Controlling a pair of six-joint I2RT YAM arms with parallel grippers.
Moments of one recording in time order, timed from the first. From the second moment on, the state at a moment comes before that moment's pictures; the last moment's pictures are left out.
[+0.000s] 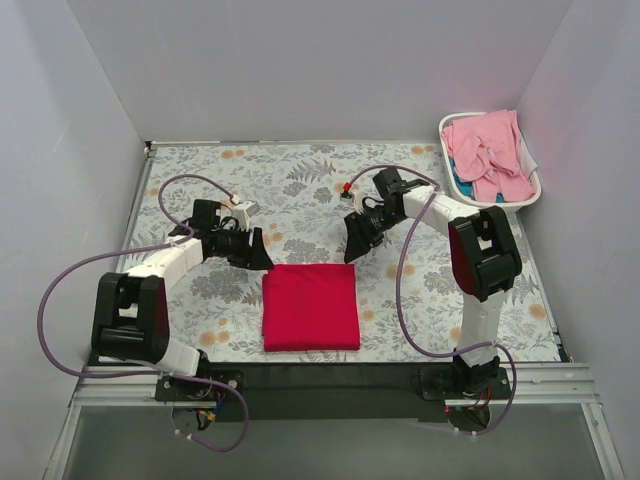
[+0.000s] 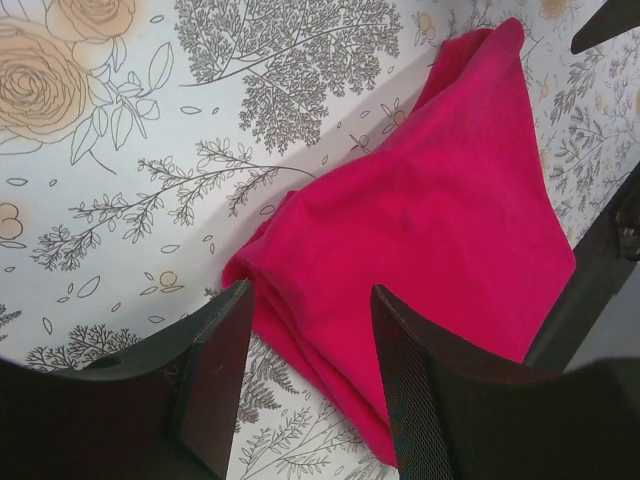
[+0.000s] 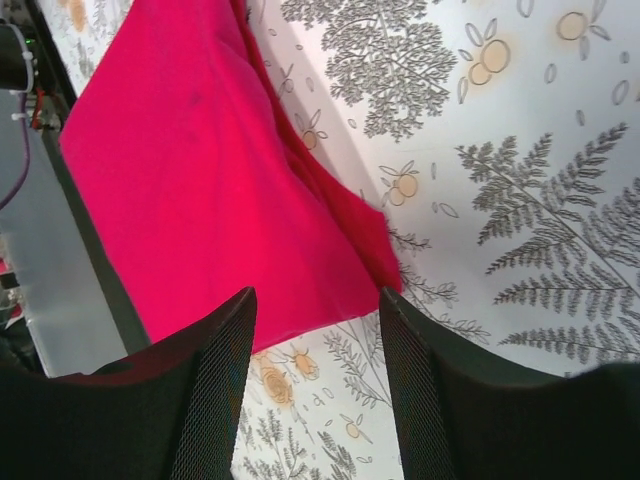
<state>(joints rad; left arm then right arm) -0.12 1.46 0.82 -0.36 0.72 0.06 0.42 1.97 1.41 -0.75 -0.87 -0.28</state>
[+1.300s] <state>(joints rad) -0.11 1.64 0.88 -0.40 0.77 -0.04 0.47 2.03 1.38 -0.68 -0.80 -0.30</state>
